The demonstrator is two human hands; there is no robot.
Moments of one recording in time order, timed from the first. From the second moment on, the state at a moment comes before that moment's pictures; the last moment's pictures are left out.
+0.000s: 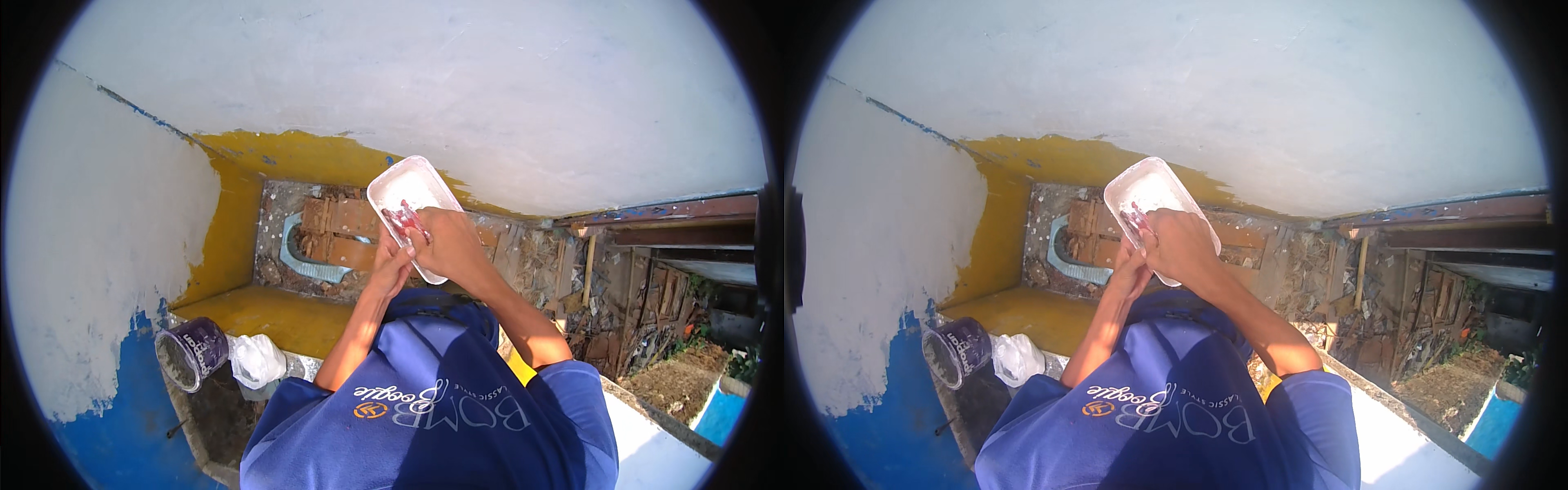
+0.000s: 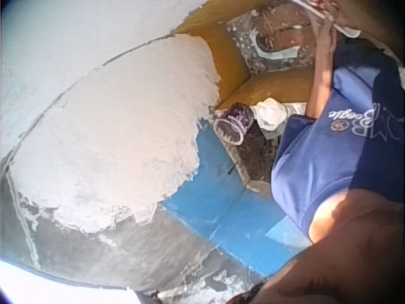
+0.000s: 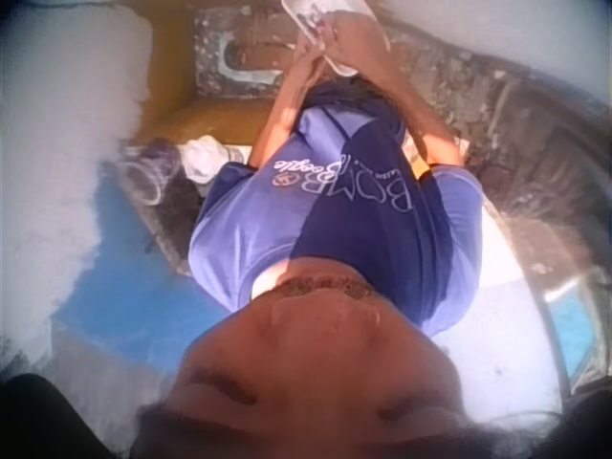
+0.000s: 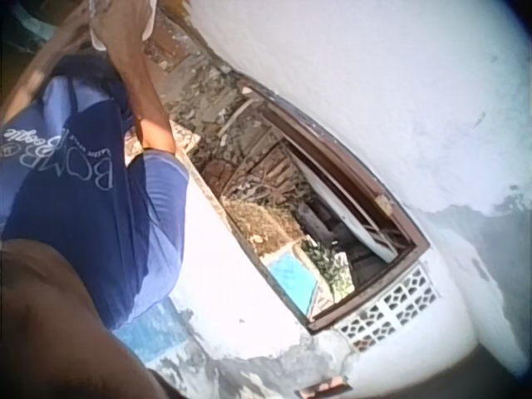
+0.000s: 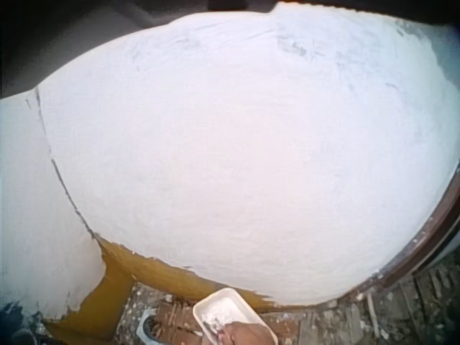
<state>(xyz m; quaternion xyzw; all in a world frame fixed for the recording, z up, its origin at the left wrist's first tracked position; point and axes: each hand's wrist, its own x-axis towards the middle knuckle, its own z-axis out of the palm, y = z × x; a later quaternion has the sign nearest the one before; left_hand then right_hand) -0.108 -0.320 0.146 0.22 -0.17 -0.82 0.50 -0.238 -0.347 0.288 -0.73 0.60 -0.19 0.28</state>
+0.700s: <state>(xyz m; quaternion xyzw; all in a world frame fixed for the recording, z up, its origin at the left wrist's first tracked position) -0.115 -0.314 0.161 0.23 -0.15 -0.80 0.53 -0.252 -0.342 0.271 -0.75 0.60 -0.17 0.24</state>
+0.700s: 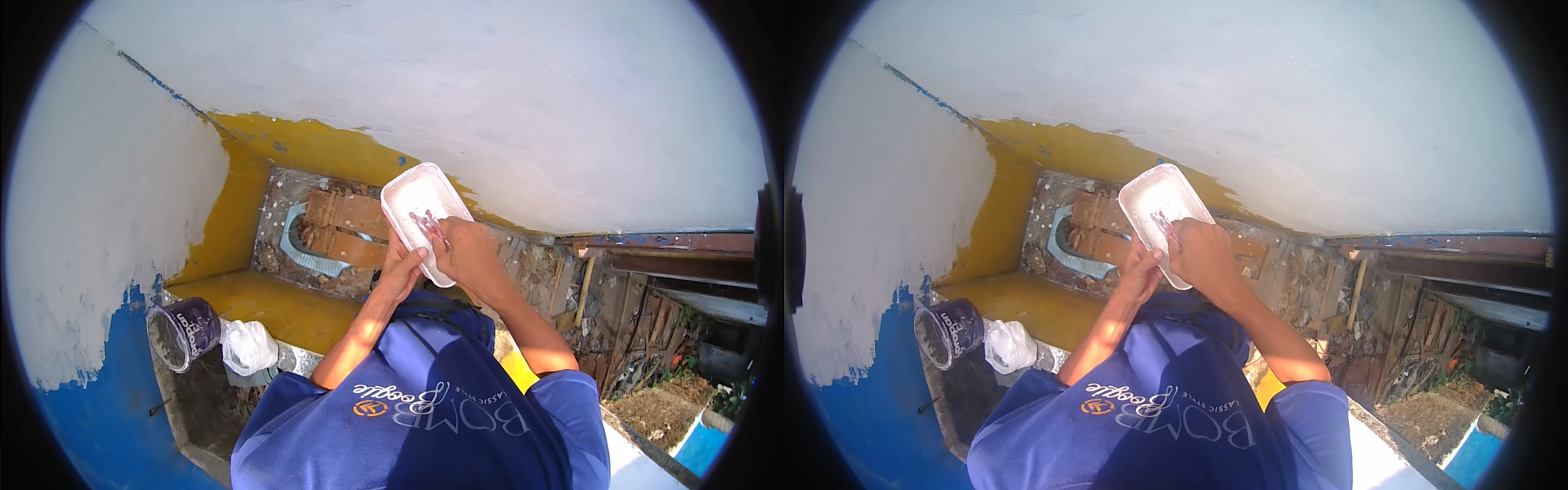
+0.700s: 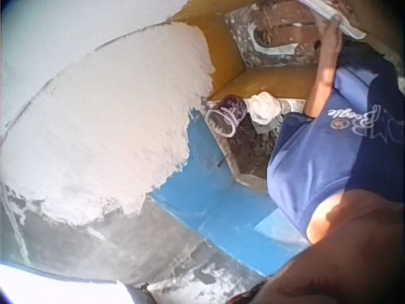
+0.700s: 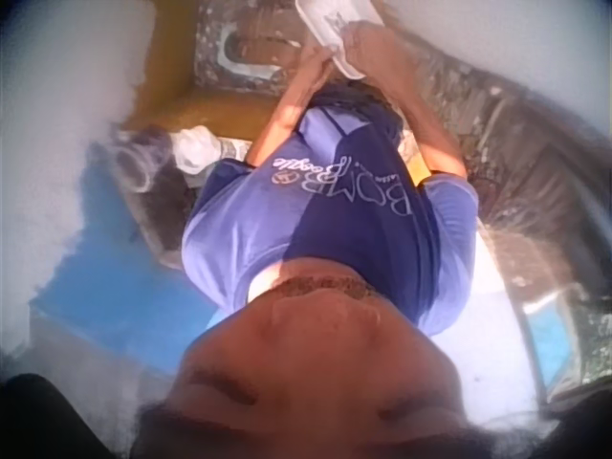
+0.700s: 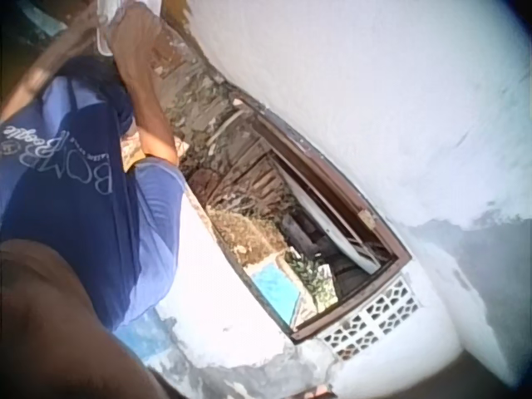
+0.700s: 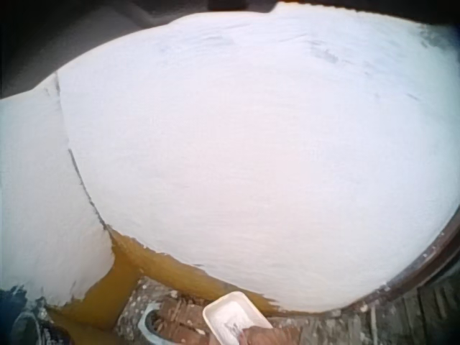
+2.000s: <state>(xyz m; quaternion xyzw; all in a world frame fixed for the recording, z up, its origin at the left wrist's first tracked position) -0.120 -0.305 0.154 0.22 -0.17 -0.80 0.53 -0.252 -0.373 0.276 -0.71 0.63 -0.18 0.26</state>
